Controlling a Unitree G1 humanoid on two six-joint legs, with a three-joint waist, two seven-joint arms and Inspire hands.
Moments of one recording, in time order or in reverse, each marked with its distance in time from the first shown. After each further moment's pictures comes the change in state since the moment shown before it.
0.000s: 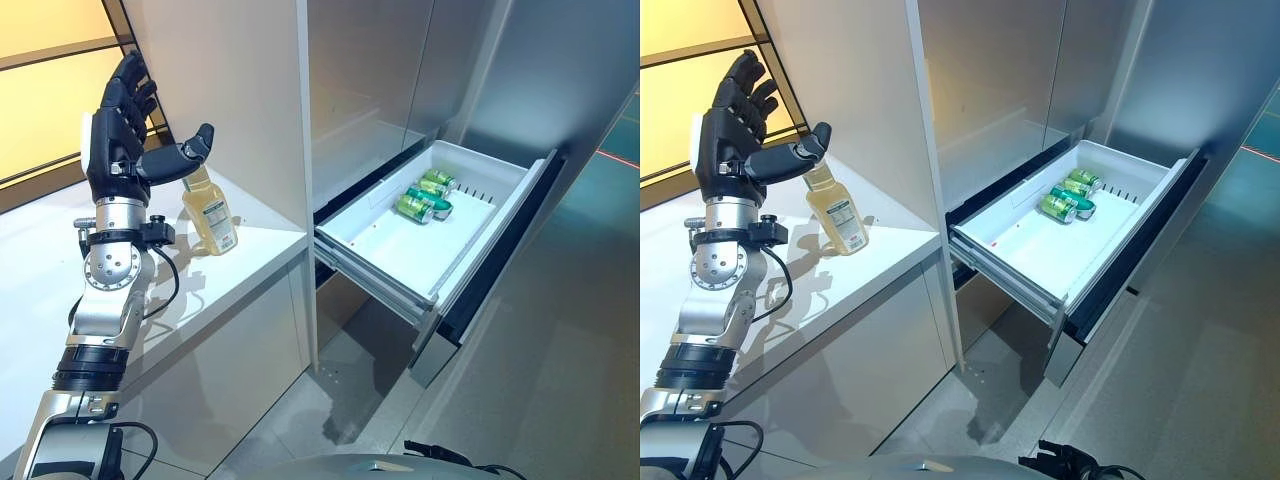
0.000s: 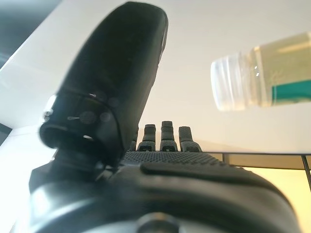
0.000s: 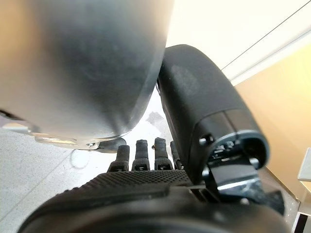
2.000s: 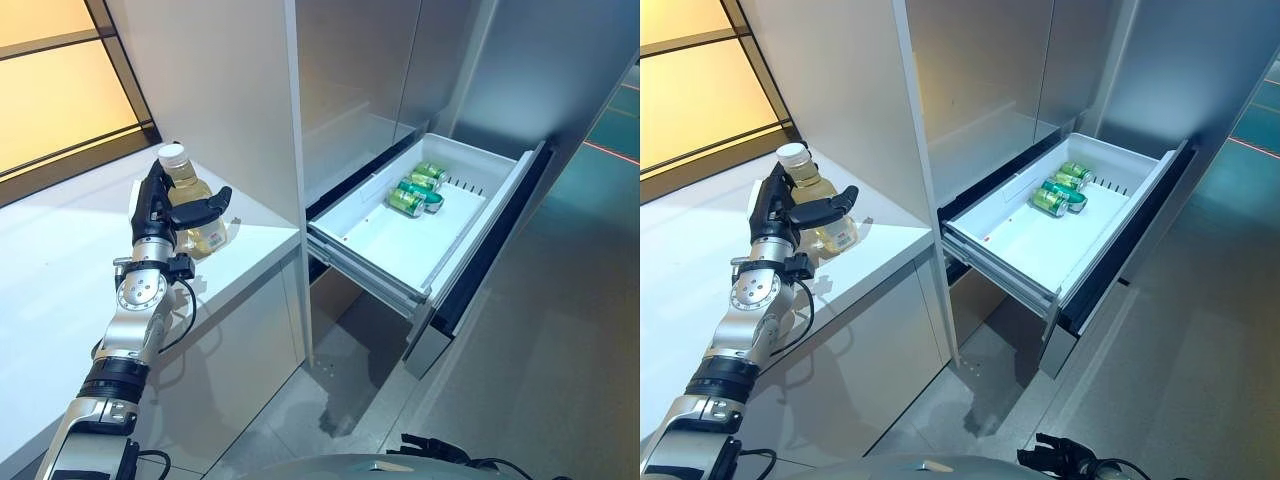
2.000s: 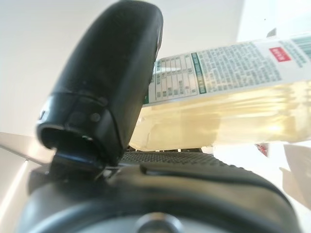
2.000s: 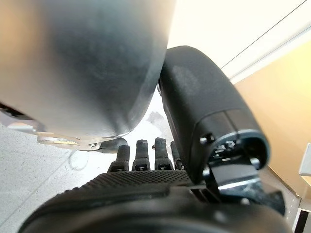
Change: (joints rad) left arm 0.040 -0.079 -0.070 0.225 0.006 0.066 -0.003; right arm -0.011 0.000 -0.010 -0.024 -0.018 0.020 0.012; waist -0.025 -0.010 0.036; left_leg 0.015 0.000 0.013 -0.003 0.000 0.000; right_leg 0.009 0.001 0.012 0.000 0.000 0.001
